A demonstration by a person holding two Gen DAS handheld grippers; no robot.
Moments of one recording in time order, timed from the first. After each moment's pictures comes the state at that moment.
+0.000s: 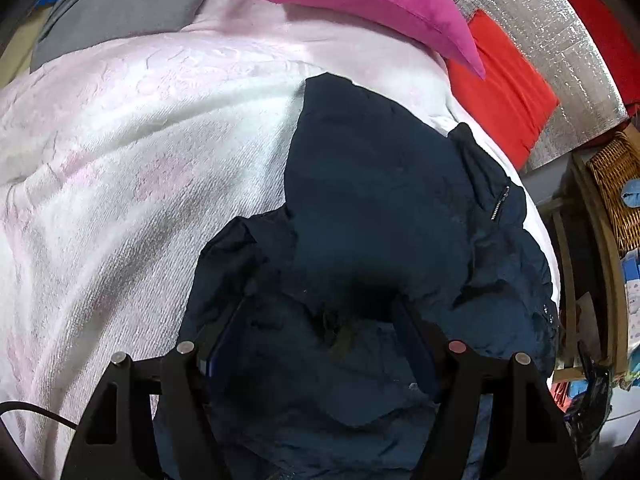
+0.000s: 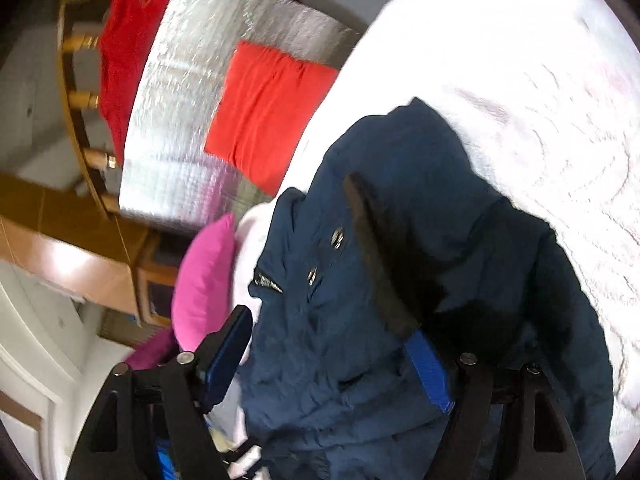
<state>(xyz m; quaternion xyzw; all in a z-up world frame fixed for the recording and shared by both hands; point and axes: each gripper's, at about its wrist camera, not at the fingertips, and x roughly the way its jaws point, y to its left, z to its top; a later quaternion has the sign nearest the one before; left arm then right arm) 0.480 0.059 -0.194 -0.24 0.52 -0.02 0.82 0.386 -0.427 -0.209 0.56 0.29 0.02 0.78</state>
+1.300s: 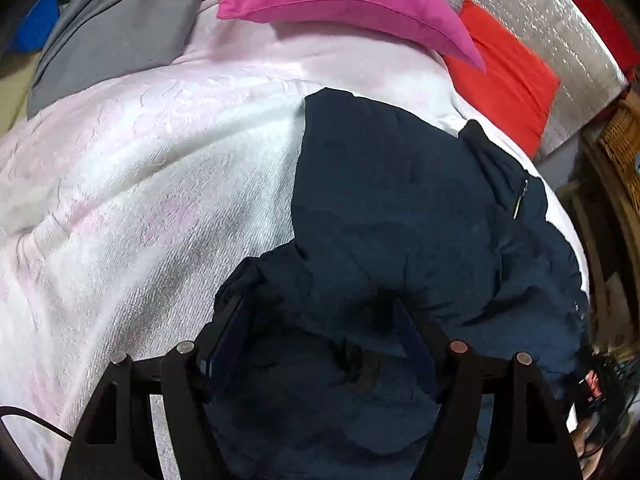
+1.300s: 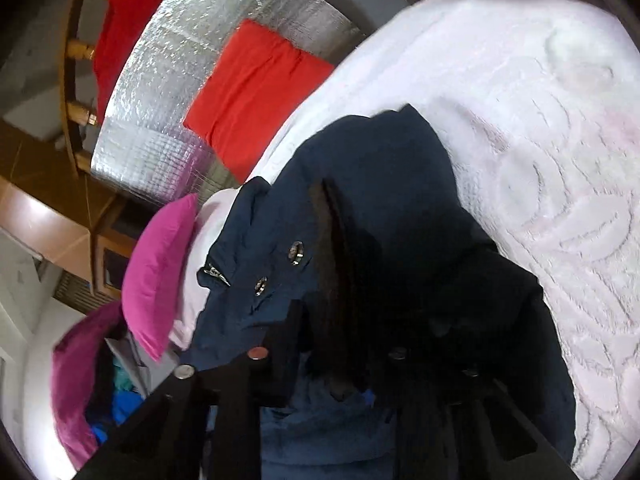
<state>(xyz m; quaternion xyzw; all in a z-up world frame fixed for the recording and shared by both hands) 0.486 0.063 -0.194 -0.17 0.51 0.00 0.84 0.410 -0.414 -0.216 0.44 0.34 -0.01 0.83</state>
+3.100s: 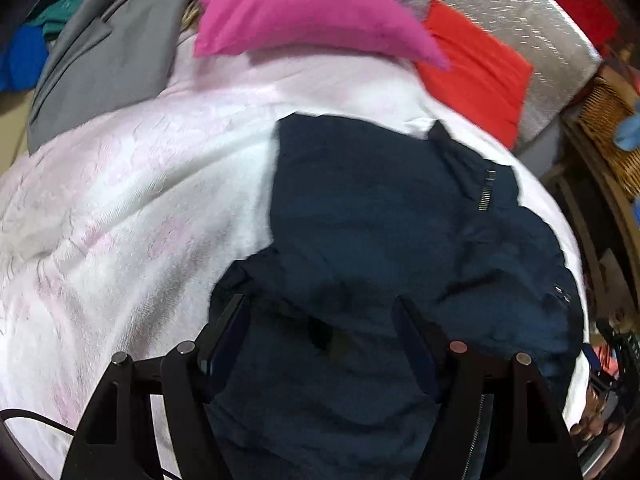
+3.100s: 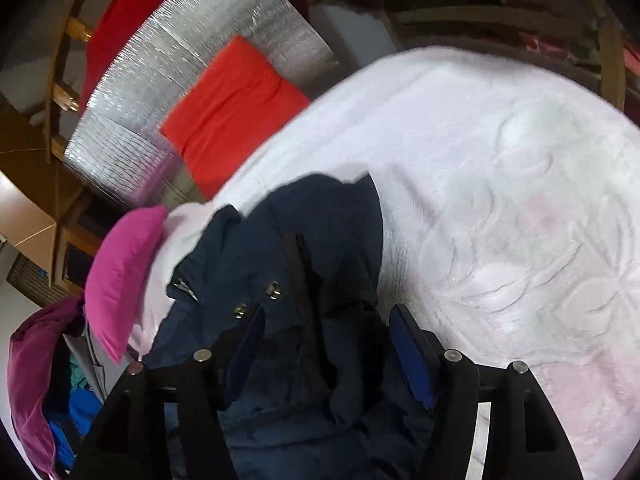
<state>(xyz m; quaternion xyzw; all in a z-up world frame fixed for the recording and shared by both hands) 0.459 0.045 -0.159 -0.13 0.49 -0.04 0.86 0.385 -0.431 -0.164 0.37 0.35 -0.09 0.86</state>
